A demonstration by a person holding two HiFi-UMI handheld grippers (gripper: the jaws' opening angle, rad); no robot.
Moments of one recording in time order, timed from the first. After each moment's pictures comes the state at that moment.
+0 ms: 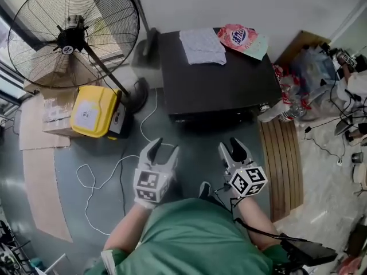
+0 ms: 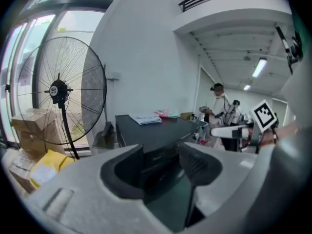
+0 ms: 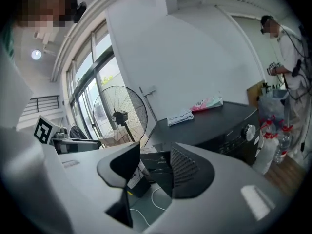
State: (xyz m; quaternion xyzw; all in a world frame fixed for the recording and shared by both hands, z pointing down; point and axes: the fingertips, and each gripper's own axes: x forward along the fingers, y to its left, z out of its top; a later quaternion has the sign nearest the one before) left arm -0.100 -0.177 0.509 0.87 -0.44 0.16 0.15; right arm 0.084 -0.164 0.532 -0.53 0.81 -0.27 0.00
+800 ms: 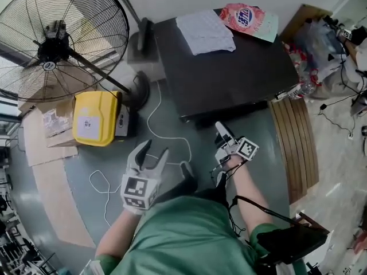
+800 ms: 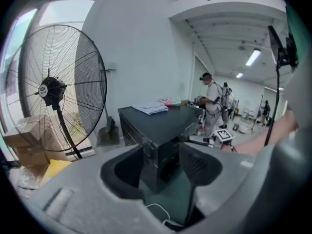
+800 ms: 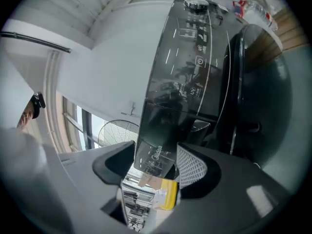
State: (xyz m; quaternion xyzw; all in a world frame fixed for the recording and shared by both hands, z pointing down) left arm -0.181 -0.237 0.548 0.87 -0.39 0.24 0.14; right arm 0.037 -0.285 0.705 -0.39 0.71 -0.50 0.32
